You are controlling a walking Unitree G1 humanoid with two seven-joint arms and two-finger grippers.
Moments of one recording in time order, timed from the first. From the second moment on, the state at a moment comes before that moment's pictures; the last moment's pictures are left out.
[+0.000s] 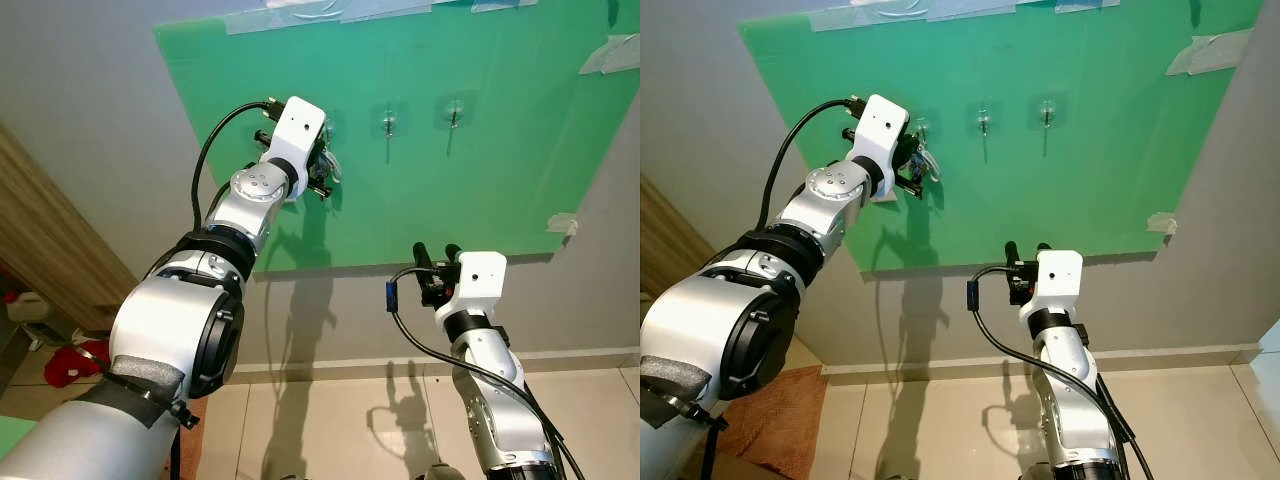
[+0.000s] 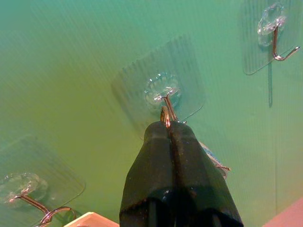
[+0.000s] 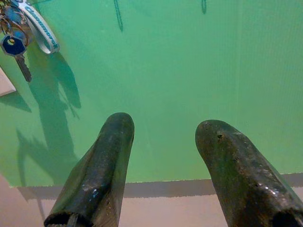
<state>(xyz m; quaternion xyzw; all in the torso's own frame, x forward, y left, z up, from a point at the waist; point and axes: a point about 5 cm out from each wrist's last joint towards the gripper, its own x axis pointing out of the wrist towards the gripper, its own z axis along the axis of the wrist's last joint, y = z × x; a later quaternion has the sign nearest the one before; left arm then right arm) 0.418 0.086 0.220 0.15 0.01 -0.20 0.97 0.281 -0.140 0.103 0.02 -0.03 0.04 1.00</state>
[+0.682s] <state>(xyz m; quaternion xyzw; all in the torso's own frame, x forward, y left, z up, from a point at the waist) 0.418 0.086 0.220 0.15 0.01 -0.20 0.97 0.281 -0.140 0.103 0.02 -0.03 0.04 1.00</state>
